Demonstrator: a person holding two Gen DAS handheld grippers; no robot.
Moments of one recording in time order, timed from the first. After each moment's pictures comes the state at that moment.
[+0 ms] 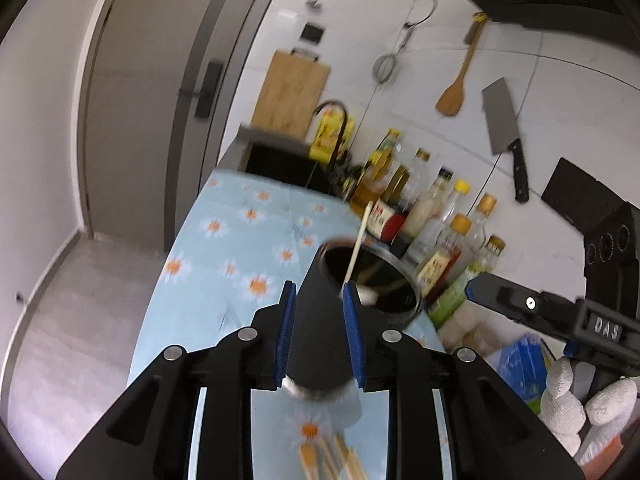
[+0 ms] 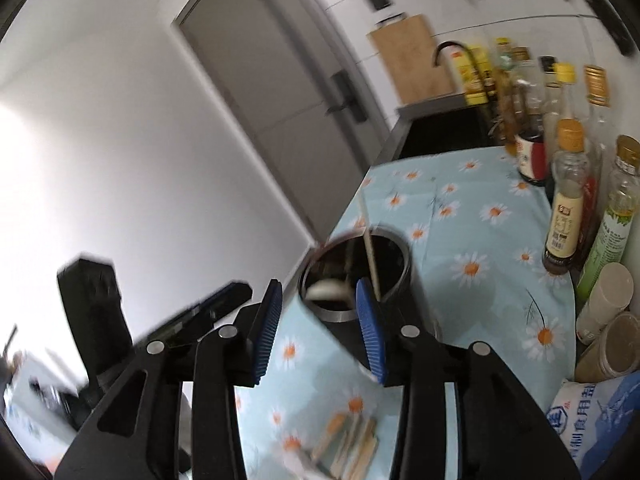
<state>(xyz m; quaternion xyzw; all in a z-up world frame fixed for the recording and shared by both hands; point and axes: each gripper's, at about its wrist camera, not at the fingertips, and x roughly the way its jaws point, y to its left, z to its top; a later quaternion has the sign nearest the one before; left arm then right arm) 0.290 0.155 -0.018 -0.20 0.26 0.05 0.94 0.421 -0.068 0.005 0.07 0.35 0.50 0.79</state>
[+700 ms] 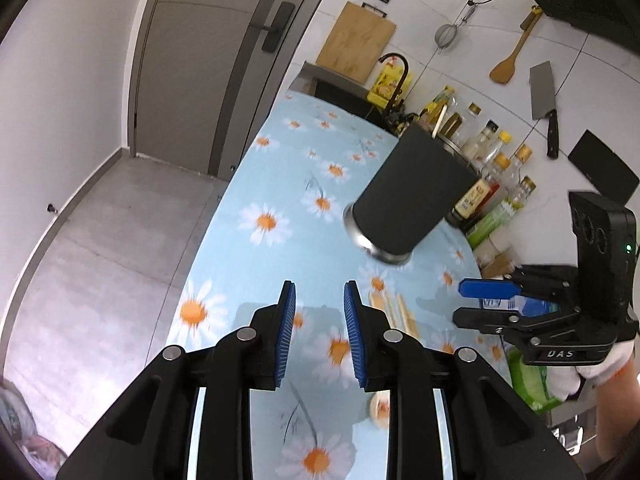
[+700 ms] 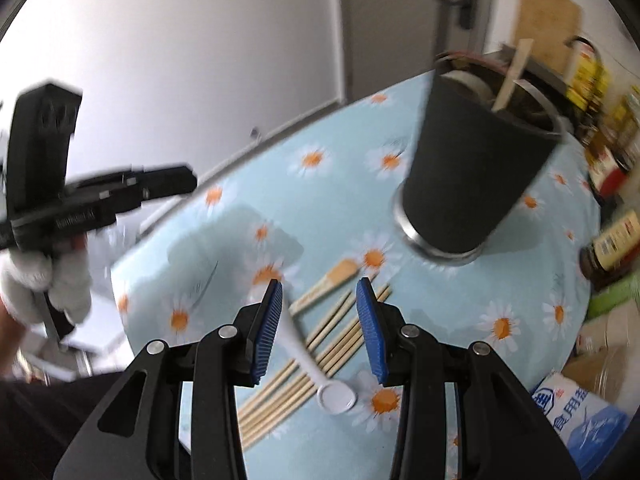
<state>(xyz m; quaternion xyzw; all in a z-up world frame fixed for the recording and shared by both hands) 0.162 0.165 -0.094 -0.26 0.33 0.10 0.90 0.320 -0.002 -0.087 -0.28 0.41 0.55 0.67</state>
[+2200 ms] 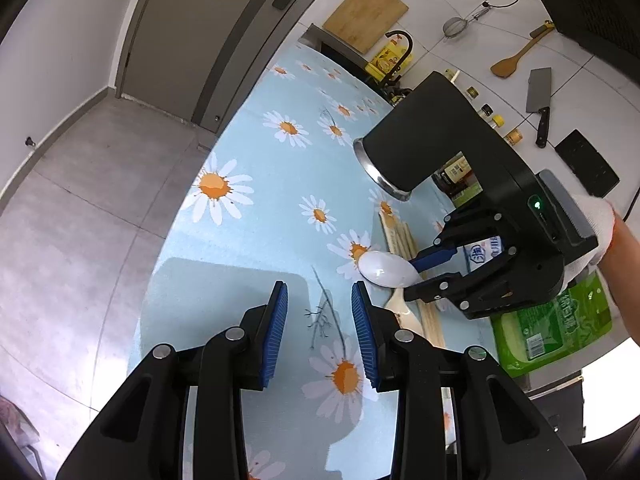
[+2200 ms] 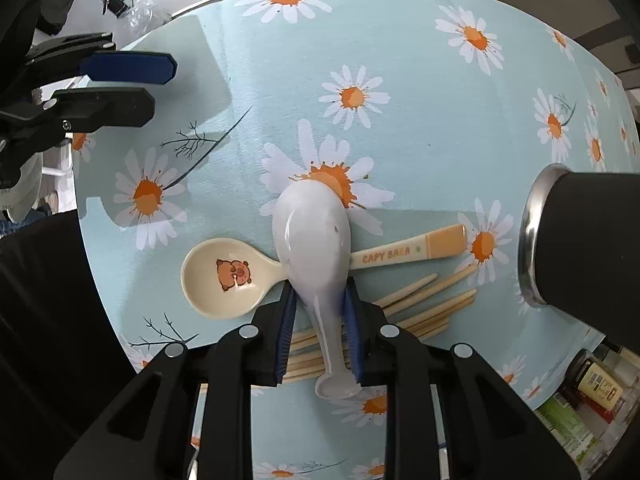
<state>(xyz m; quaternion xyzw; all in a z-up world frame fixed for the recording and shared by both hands) 0.114 0.170 -0.156 -0.35 0.35 0.04 0.87 0.301 0.114 -0.182 -0.57 0.46 0.52 0.44</state>
